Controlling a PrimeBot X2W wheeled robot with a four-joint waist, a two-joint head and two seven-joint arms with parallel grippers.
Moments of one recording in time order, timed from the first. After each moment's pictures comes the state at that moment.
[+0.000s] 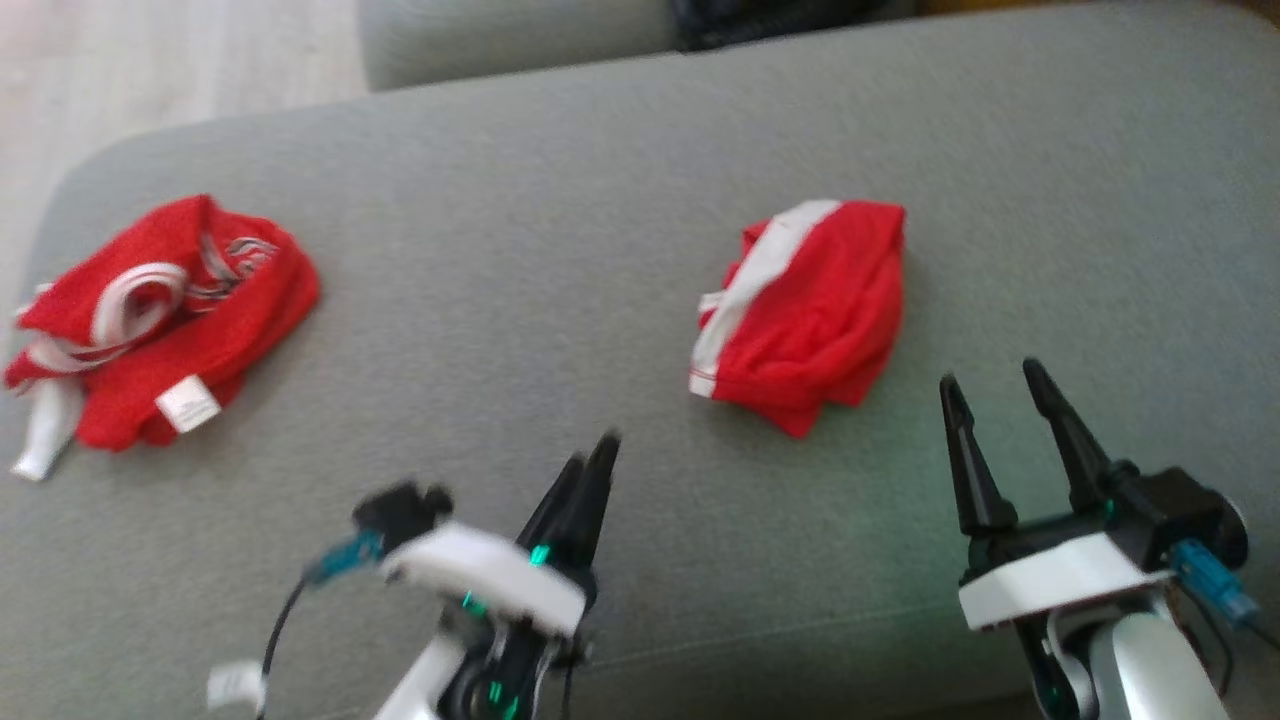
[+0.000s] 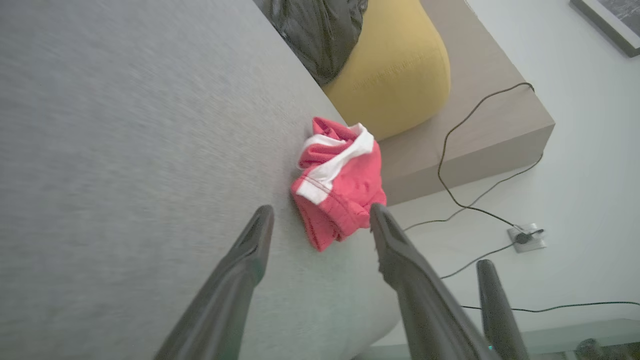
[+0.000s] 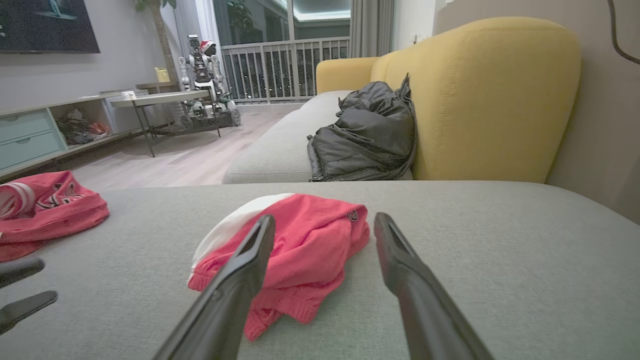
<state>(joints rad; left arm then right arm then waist) -0.16 0.06 -0.60 0.34 -1.17 -0.10 -0.17 -0.03 -0.04 0.00 0.09 0.10 0.12 -0.25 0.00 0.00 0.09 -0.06</state>
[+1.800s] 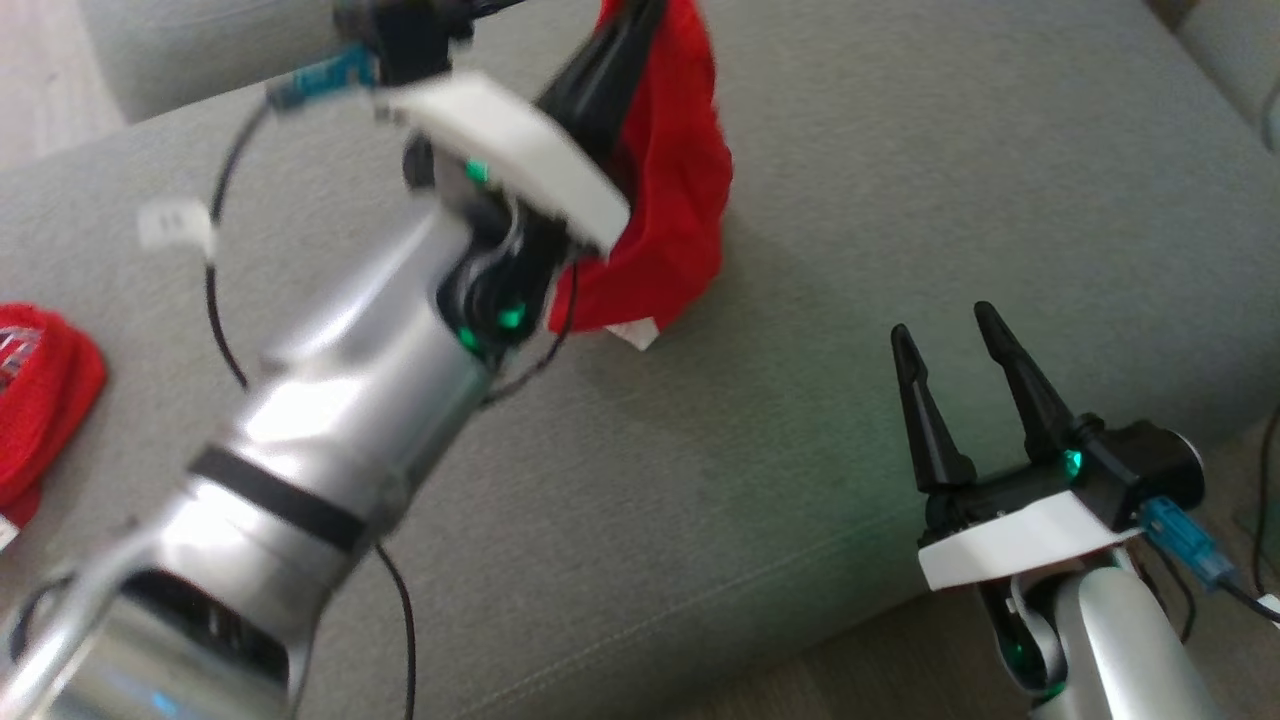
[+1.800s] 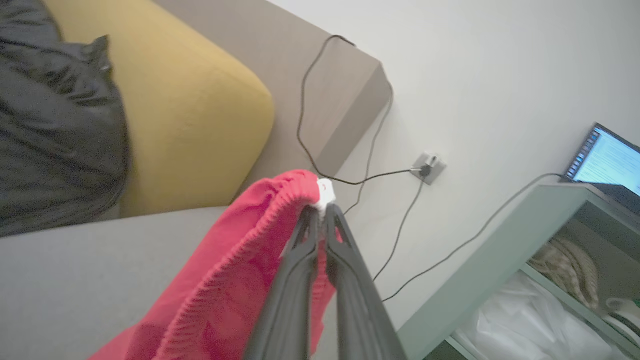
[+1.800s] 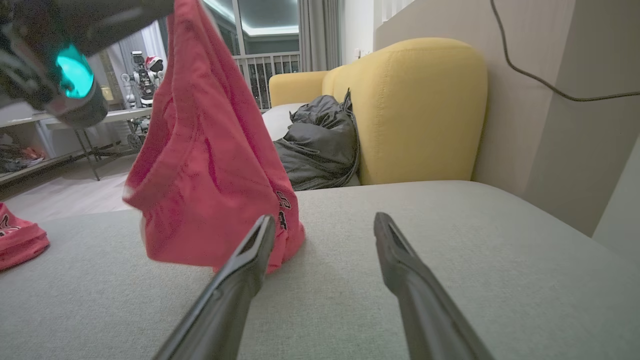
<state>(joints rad) -0.98 0.10 -0.85 0.56 -1.22 -0.12 -0.19 -0.12 -0.05 0.09 0.07 0.13 0.12 -0.25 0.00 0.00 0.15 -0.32</state>
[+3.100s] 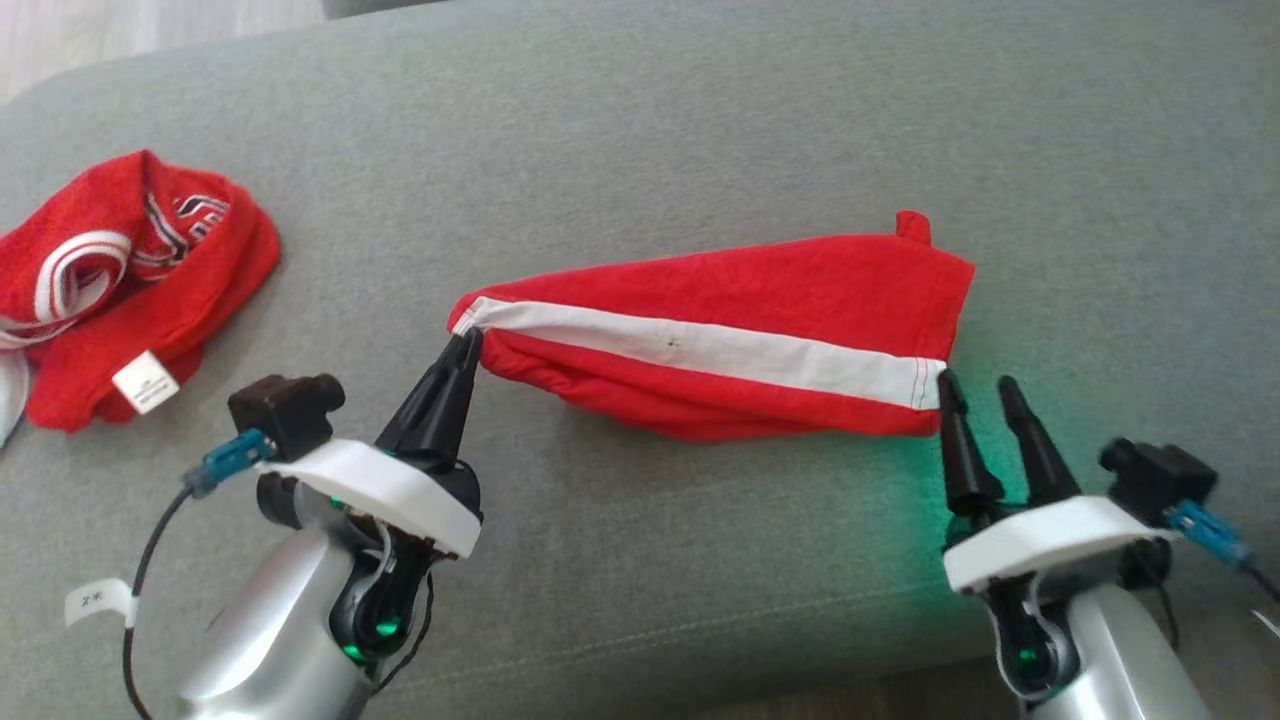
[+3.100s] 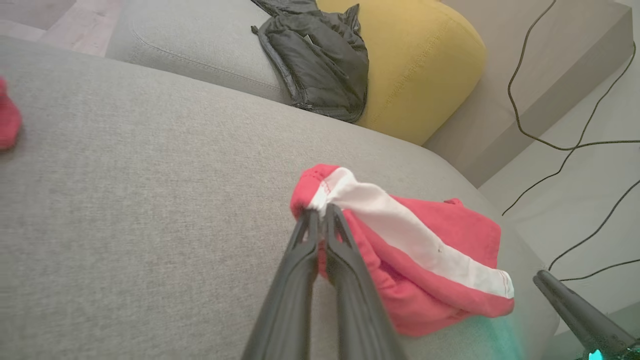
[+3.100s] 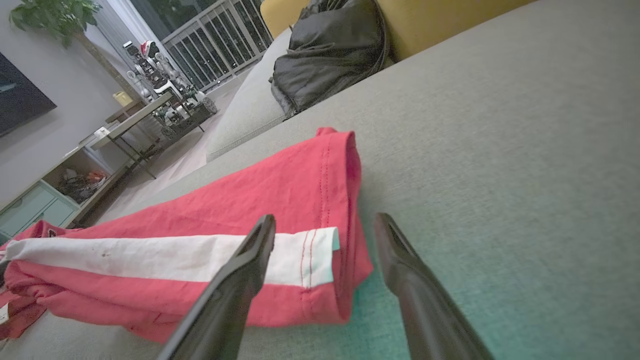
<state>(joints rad) -0.35 0.26 -0.60 0.37 -0.84 -0.10 -0.25 -0.15 -0.05 0.03 0.36 0.50 0.12 -0.25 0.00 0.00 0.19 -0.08</state>
